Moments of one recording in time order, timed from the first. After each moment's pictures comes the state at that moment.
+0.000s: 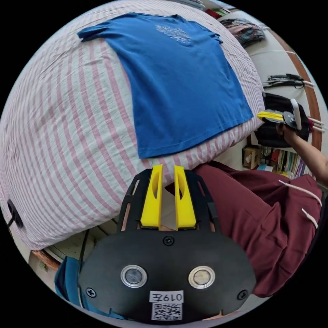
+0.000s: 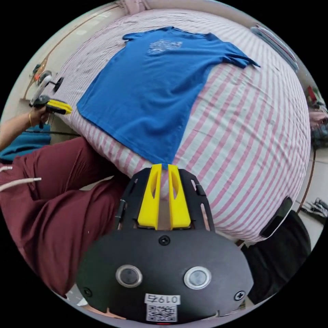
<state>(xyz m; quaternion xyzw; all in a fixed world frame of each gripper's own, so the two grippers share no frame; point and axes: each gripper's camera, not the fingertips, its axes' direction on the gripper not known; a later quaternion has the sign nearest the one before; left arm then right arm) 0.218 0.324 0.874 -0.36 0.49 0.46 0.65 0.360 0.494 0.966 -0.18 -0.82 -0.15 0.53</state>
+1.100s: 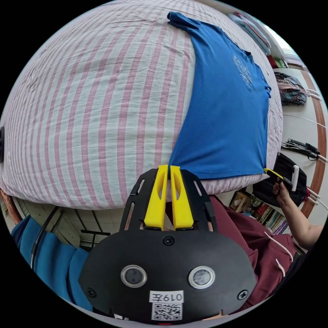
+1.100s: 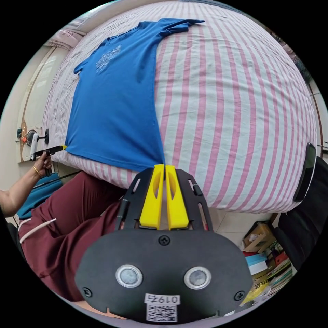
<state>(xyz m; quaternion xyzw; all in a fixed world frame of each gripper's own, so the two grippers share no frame) 0.231 0.315 0.982 -0.44 0.45 0.30 0.72 0.310 0.509 1.022 -0.33 -0.80 -0.05 0.49</state>
